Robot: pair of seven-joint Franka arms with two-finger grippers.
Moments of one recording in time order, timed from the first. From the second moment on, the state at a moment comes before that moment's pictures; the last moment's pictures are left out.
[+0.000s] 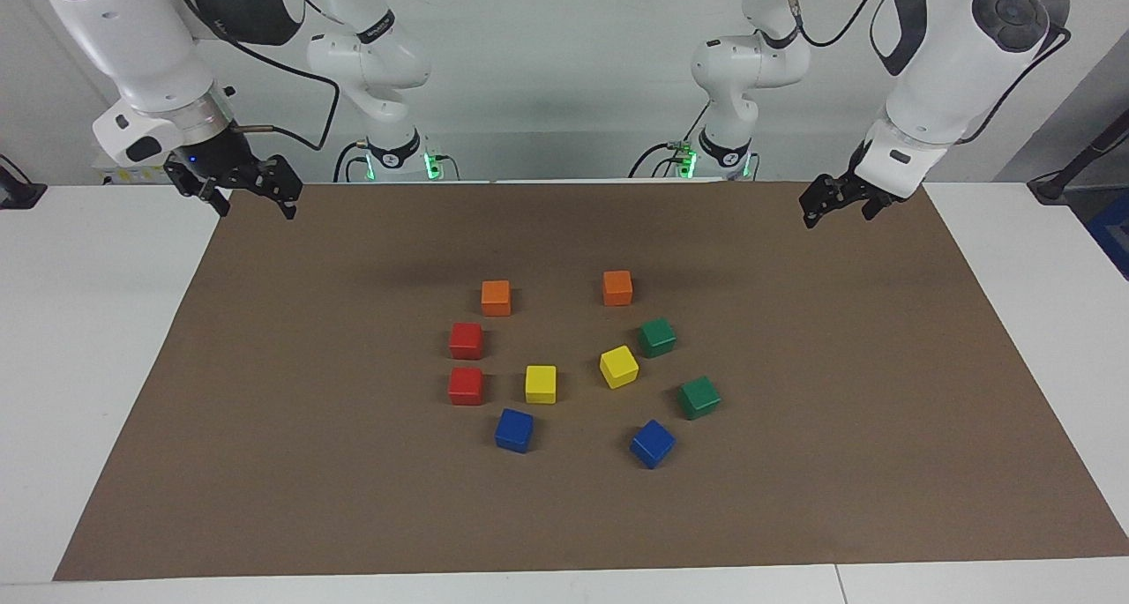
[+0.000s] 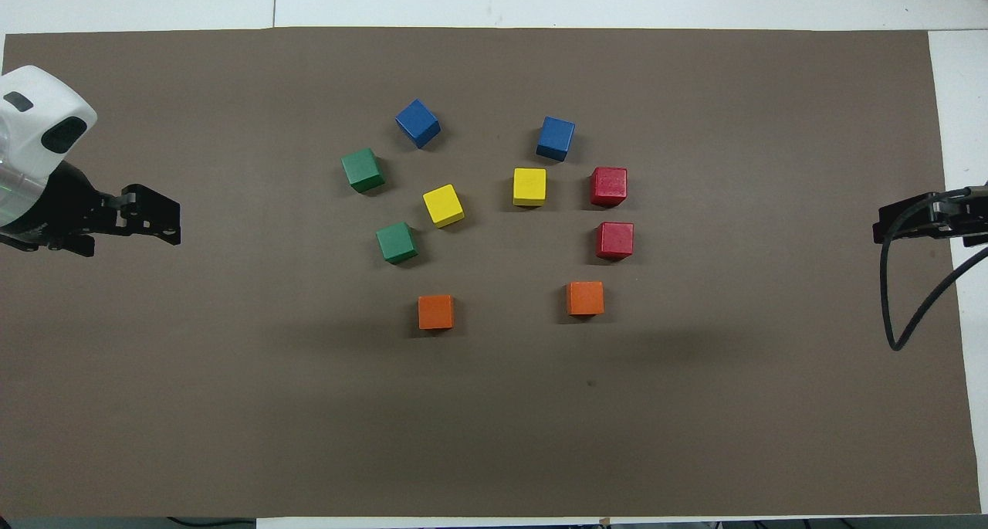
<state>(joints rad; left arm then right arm) -0.01 0.03 -0.12 -1.61 0.00 1.50 -0.19 -0.09 -0.06 0.01 -1.70 -0.02 1.58 0.00</state>
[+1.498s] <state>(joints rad) -0.01 0.03 -0.12 -1.61 0.00 1.50 -0.19 0.04 -0.04 0.05 -1.73 -0.02 1.66 0.18</state>
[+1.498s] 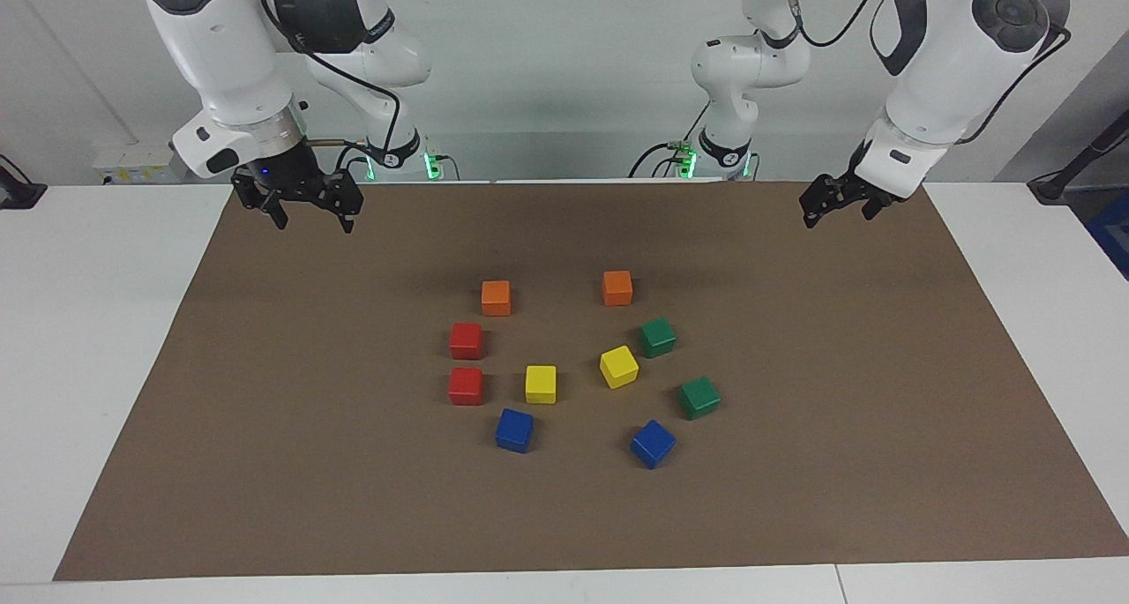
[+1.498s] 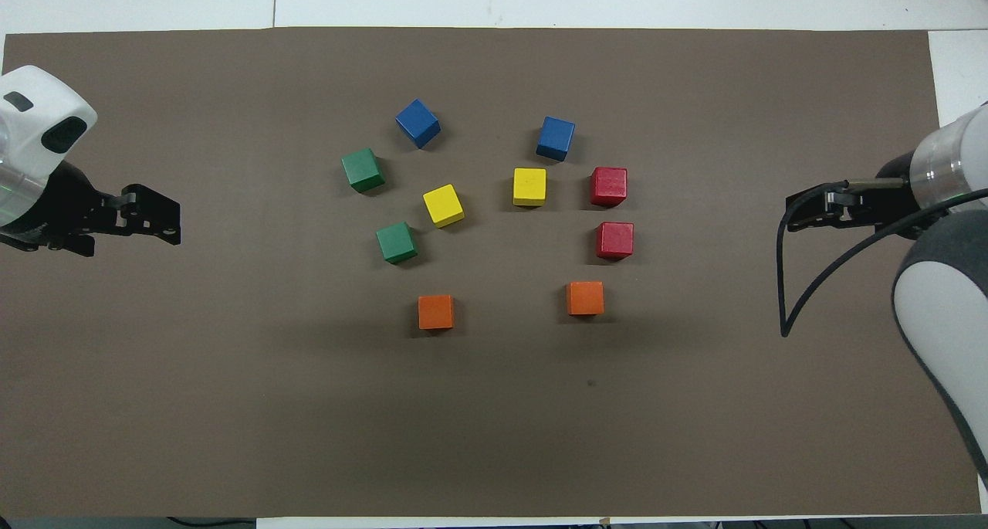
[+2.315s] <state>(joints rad) -0.01 0.03 -0.12 -1.61 0.00 1.50 -0.19 0.16 0.03 0.05 -1.74 -0.02 1.76 0.37</state>
